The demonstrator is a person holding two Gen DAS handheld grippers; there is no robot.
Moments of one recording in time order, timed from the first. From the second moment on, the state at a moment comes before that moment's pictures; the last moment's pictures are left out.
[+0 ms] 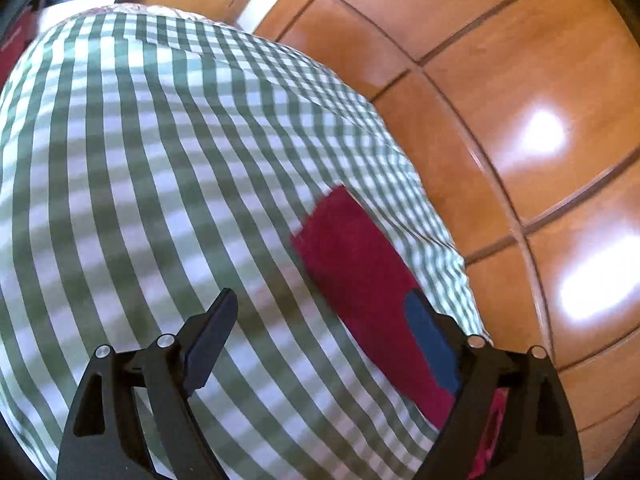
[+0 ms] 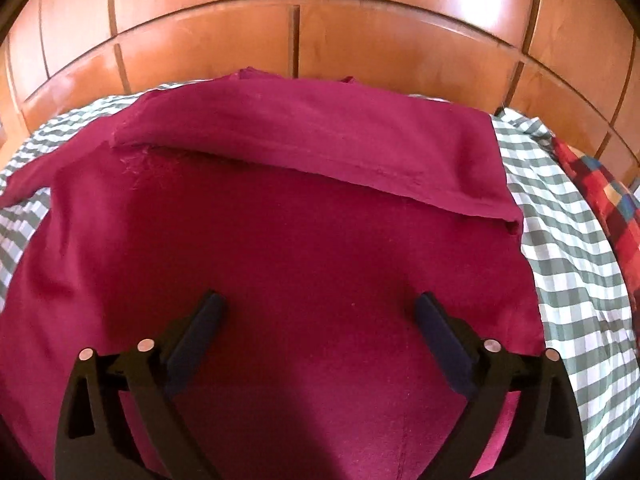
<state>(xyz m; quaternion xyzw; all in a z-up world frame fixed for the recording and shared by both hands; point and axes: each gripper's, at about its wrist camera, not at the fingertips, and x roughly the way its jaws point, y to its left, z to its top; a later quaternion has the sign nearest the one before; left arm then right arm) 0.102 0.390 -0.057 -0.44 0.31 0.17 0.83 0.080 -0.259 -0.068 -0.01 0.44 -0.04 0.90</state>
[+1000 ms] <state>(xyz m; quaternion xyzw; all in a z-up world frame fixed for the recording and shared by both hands) 0.184 0.211 0.032 -0.29 0.30 -0.03 0.91 0.077 -0.257 -0.075 0.00 0.44 -0.04 0.90</state>
